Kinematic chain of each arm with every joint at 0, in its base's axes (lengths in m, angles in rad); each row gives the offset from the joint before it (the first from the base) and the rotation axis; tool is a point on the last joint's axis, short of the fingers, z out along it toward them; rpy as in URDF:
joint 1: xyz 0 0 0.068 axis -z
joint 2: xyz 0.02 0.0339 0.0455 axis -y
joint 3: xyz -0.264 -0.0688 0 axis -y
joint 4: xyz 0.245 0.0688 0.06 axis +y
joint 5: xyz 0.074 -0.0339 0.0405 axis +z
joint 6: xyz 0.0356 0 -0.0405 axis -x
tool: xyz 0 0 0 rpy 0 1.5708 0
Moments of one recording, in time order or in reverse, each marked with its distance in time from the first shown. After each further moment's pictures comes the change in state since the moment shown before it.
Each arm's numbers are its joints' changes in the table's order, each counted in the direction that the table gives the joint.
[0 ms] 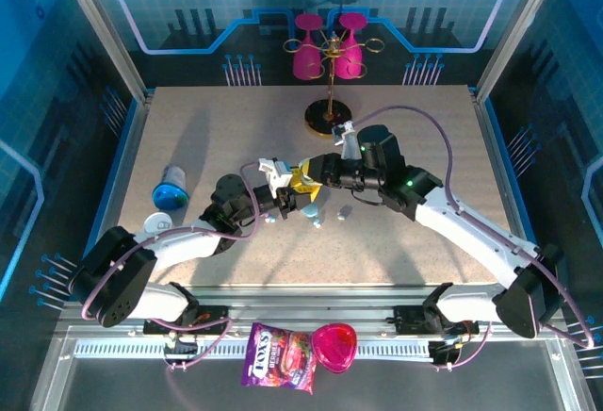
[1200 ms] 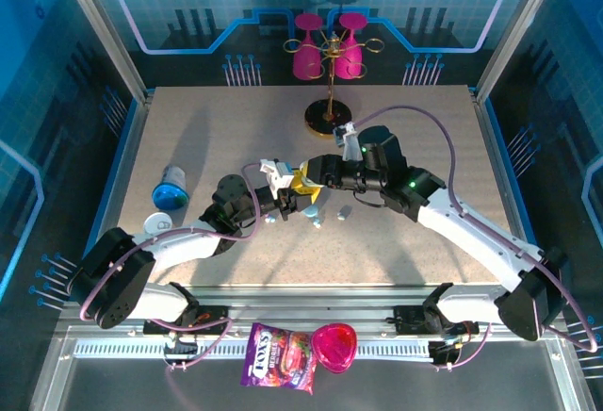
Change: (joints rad) left arm 0.007 0.010 0.000 0.032 0.014 0.000; right arm -0.006 0.027 0.007 0.050 -0.031 0.037
